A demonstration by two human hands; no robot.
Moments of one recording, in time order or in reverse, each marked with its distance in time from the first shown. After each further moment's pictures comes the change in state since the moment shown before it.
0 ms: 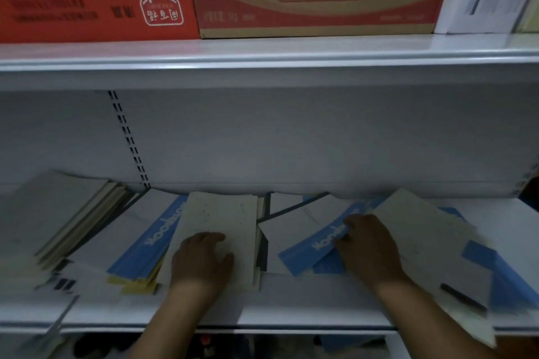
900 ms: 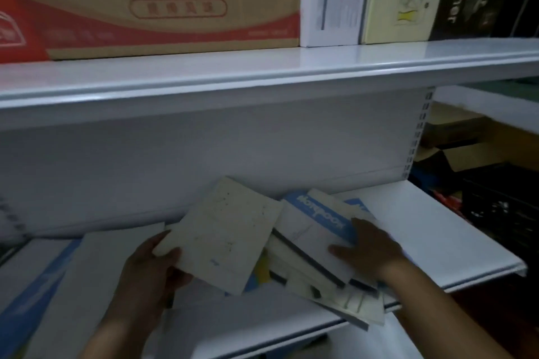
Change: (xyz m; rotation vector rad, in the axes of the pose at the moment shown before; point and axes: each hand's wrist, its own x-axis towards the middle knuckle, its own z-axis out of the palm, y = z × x) left_hand 0.007 0.099 0.015 -1.217 -0.171 -0.237; right_hand 0.005 0.132 -0.094 -0.064 -0.268 0.354
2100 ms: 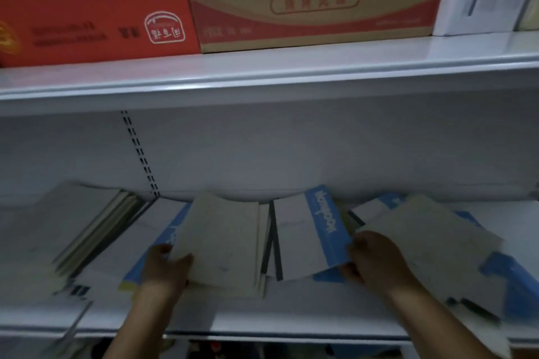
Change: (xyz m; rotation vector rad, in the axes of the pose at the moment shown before) left_hand 0.006 -0.008 -0.136 0.380 0.494 -0.090; right_hand -0.045 -0.130 0.069 0.534 -0.130 -0.185
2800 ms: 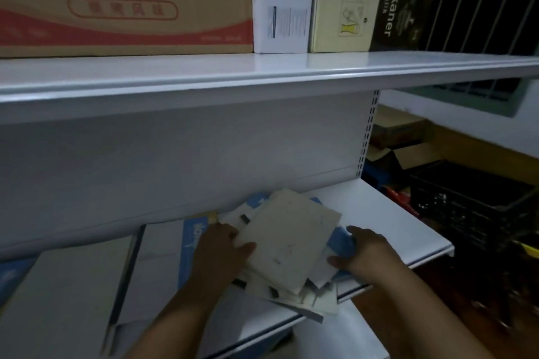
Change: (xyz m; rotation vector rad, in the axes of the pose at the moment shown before) left_hand -0.116 0.055 0.230 0.521 -0.600 0.639; right_hand -0.023 0.106 -0.168 -0.602 0.178 0.247
